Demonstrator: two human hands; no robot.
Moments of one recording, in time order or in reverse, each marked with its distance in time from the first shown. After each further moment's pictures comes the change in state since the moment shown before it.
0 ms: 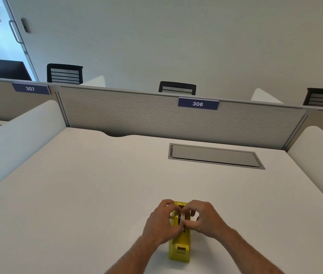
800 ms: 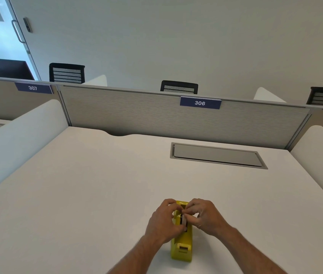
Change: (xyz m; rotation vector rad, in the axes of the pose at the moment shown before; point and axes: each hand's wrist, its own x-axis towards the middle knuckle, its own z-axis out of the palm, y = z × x) left_hand 0.001 0.001 0.002 0.006 0.002 -0.034; right_hand 0.005 0.002 0.003 -0.006 0.017 -0.011
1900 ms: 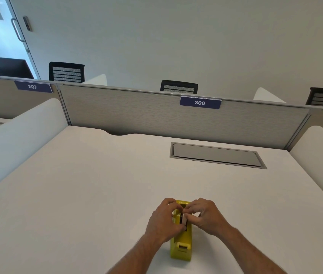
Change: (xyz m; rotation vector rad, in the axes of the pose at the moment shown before) left_hand 0.000 0.000 0.000 -0.005 0.007 0.007; right_hand -0.003 0.003 0.000 0.007 0.029 0.023
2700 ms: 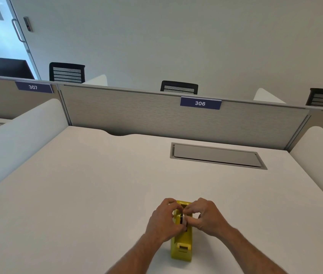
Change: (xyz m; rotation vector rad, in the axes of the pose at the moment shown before) left_hand 0.002 0.000 -0.002 -0.001 -0.012 0.000; right_hand 0.000 -0.002 -0.001 -0.018 0.001 0.002
